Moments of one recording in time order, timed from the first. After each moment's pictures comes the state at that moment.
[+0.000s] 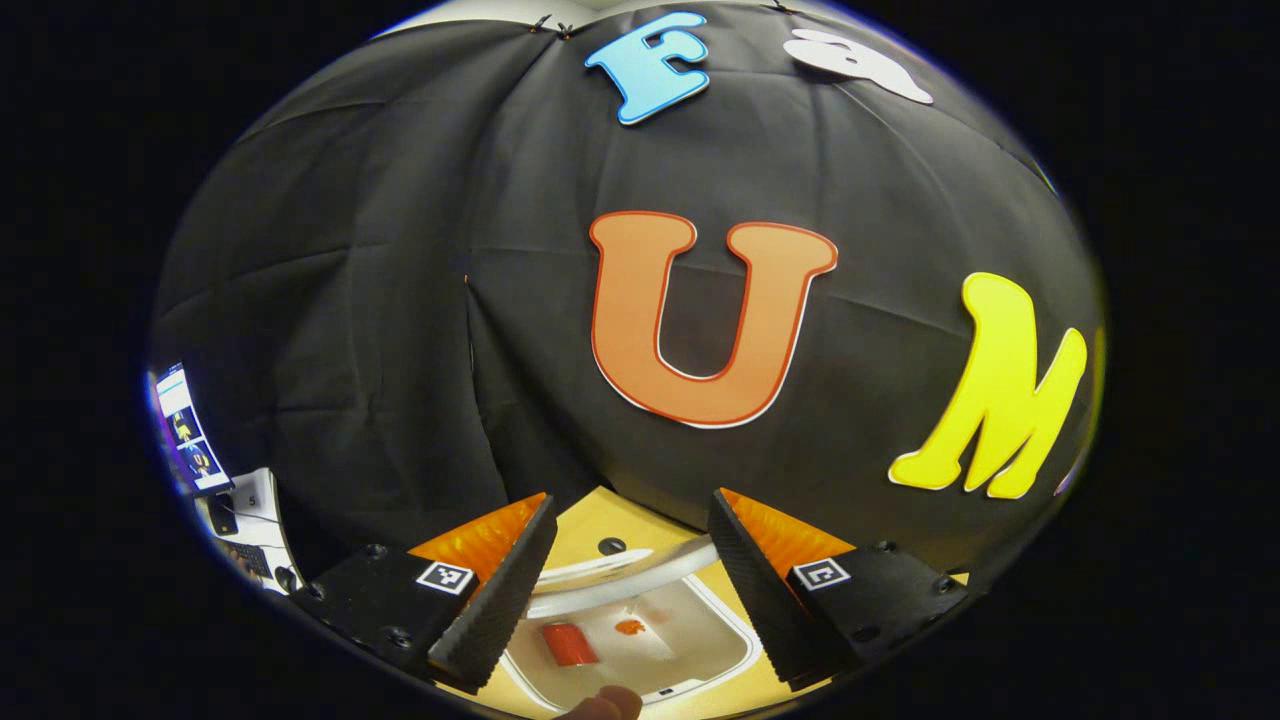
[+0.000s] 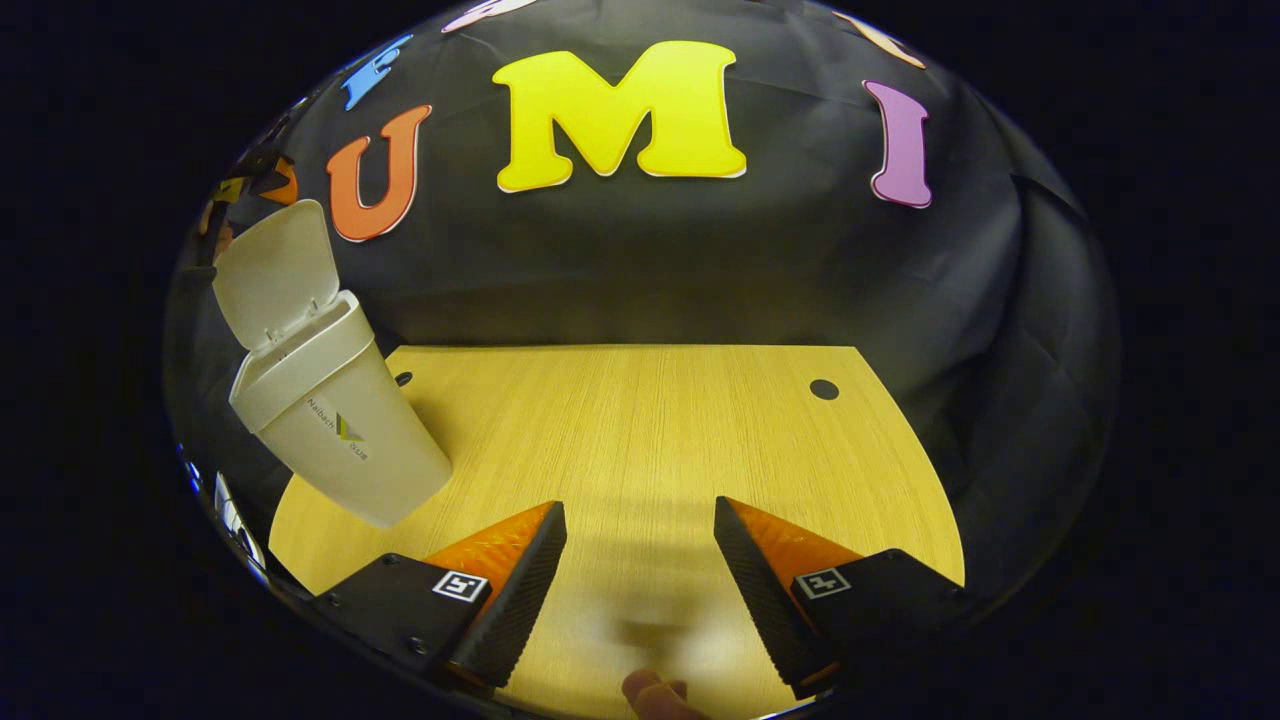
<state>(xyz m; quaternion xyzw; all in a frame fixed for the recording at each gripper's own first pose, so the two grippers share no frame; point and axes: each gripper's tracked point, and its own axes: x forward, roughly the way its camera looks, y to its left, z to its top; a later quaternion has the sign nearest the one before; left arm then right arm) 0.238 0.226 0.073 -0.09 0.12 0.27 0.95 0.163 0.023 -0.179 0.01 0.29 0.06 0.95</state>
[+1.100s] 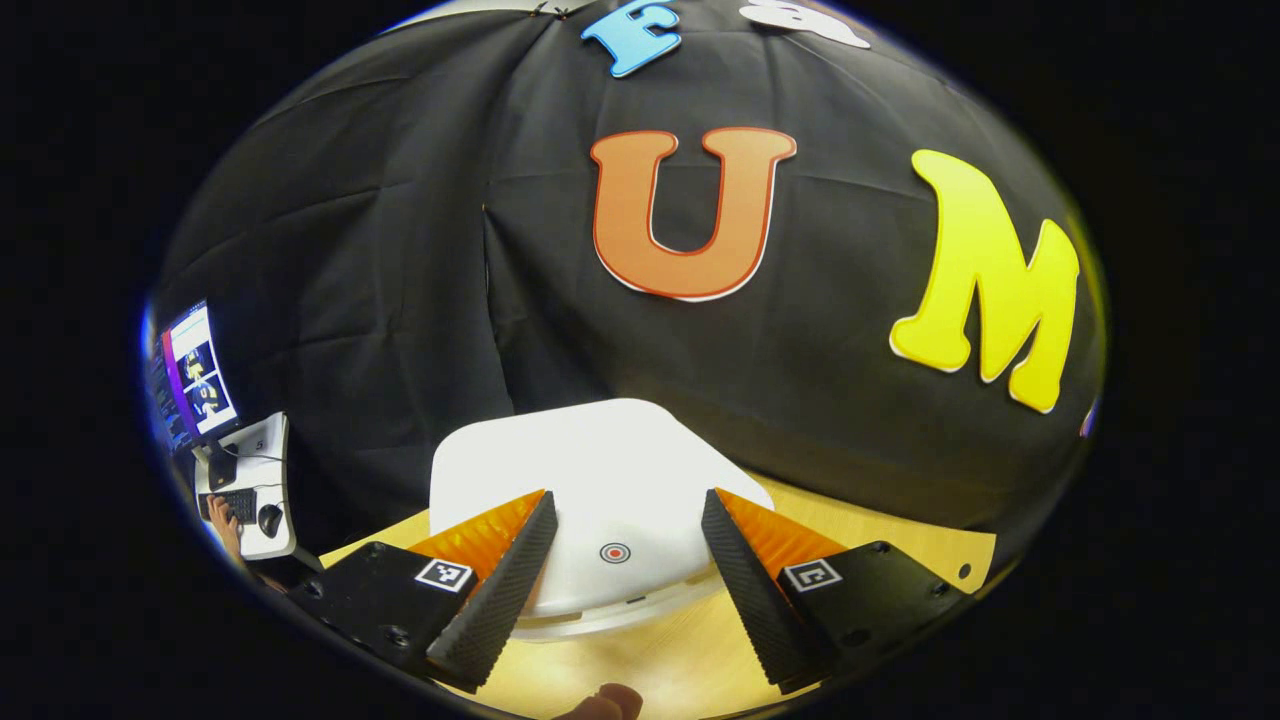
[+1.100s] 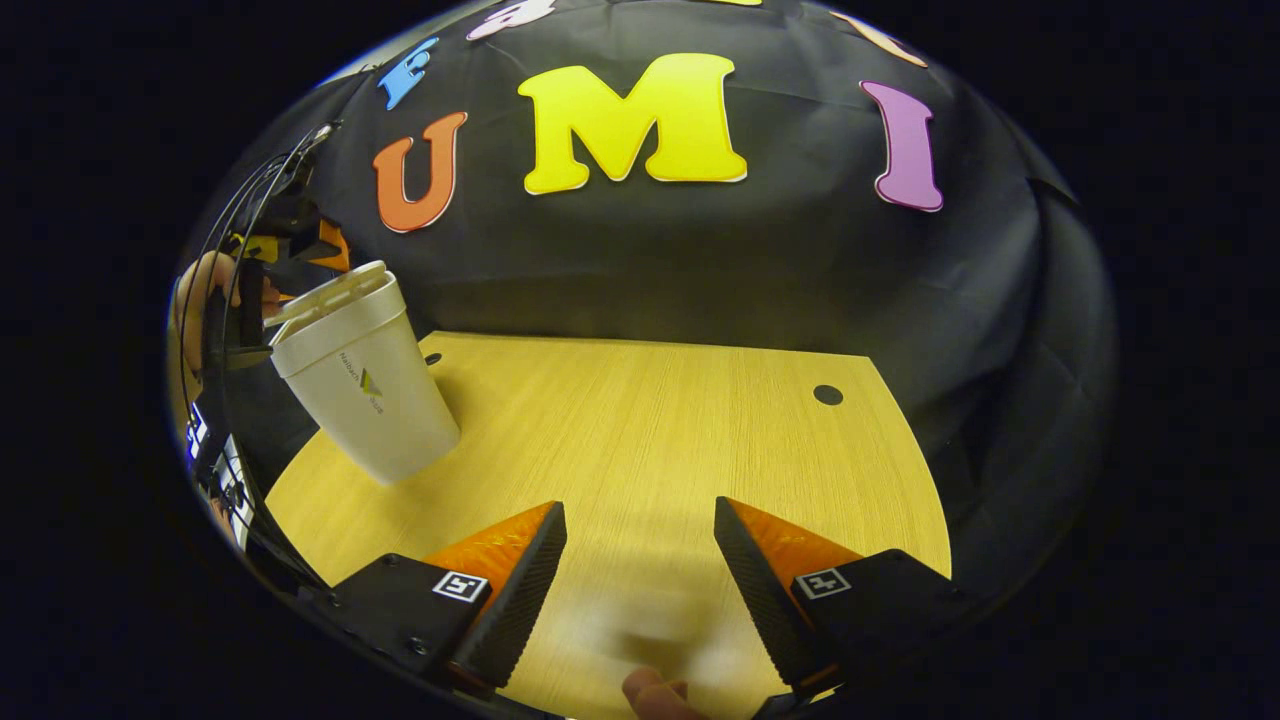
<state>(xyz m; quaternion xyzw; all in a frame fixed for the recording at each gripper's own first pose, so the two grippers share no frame) 0.200 0.156 -0.057 -0.10 0.18 0.29 0.93 0.137 -0.026 -0.198 0.00 0.27 0.13 0.95</state>
